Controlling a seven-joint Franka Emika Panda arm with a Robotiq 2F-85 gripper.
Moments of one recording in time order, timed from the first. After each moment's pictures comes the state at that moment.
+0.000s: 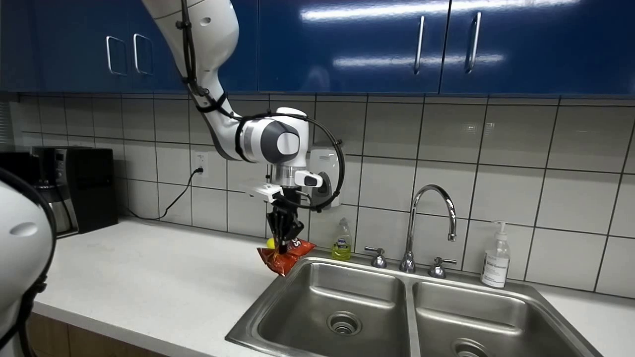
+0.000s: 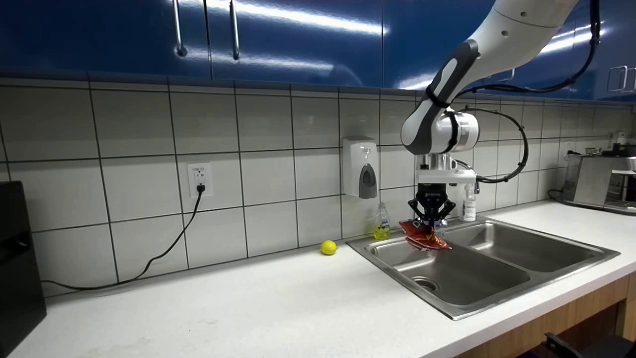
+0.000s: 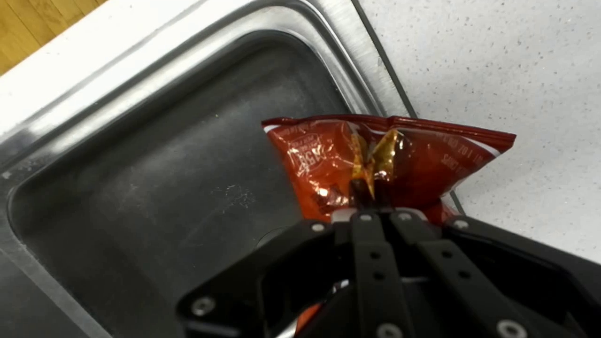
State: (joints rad) arm -0.06 0.10 -0.15 -2.30 0.05 2.39 0.22
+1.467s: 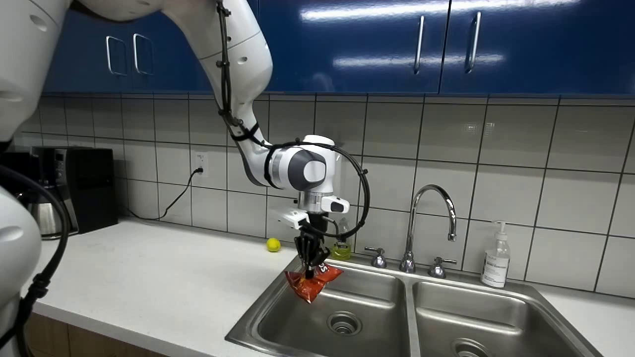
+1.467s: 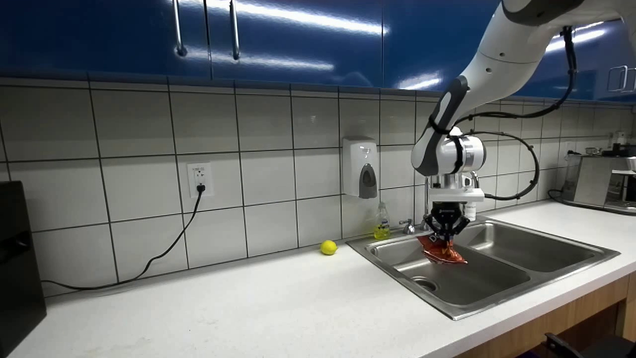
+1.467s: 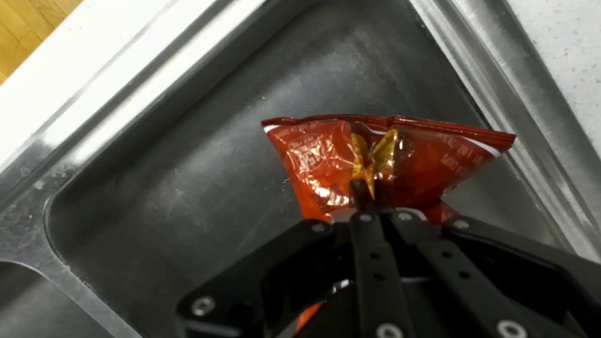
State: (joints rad) arm -0.13 0.31 -0.20 -2.19 0.07 2.44 0.23
